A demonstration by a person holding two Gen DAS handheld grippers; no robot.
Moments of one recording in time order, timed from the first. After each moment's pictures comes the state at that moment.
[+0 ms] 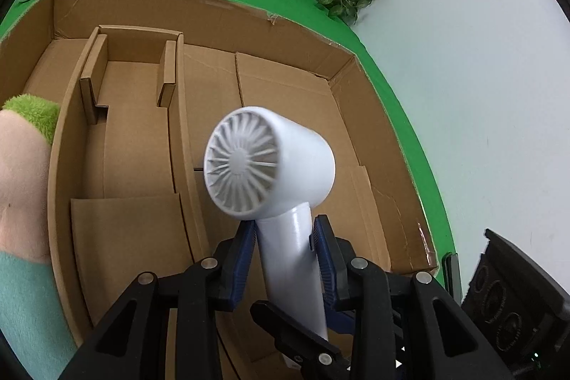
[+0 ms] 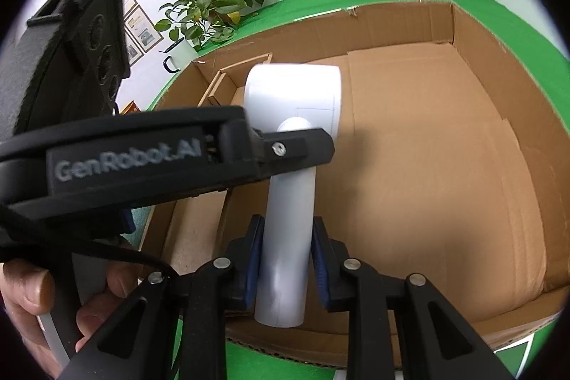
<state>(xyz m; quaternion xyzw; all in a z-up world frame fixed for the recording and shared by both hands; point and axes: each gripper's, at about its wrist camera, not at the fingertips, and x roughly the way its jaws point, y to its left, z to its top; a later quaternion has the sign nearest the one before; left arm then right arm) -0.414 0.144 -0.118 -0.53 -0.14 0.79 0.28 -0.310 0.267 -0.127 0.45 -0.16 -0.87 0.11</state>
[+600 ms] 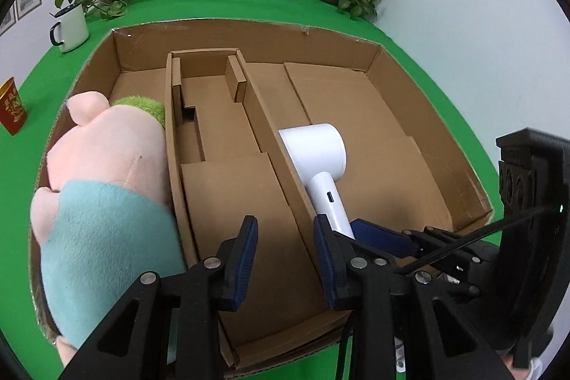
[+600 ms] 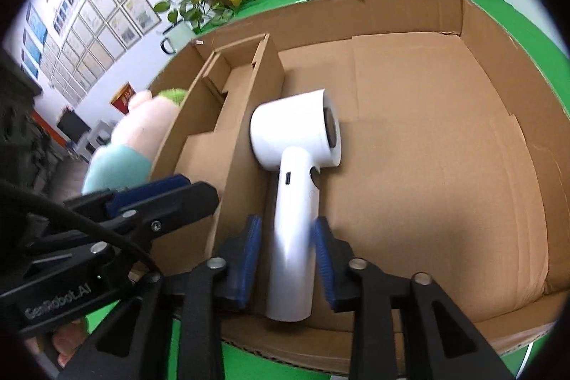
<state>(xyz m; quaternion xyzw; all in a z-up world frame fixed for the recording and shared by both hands) -0.351 0.107 -0.089 -0.49 -0.02 0.85 0.21 -0.318 0.265 -0.138 0.47 -0.12 -0.87 0.11</state>
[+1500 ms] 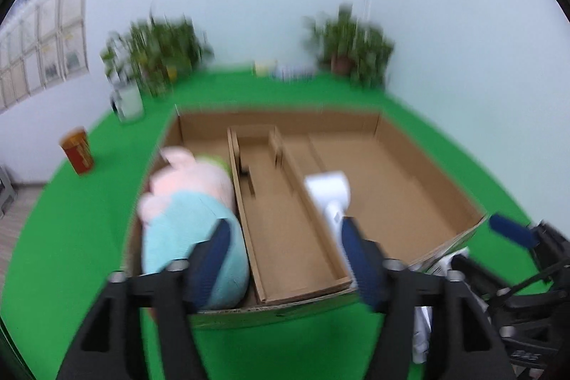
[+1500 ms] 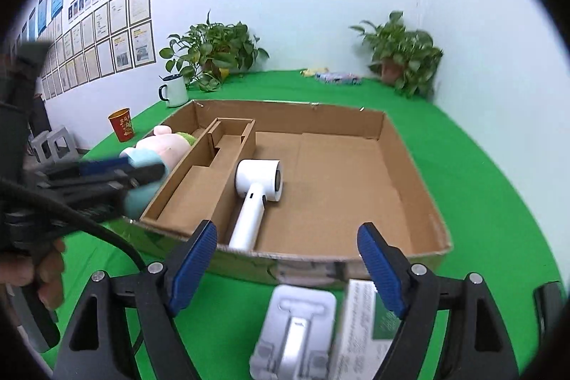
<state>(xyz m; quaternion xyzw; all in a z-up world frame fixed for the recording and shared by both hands) -0.238 0.065 -0.032 -0.30 0.00 0.94 0.15 -0.184 0.267 -0.068 0.30 0.02 -0.95 0.01</state>
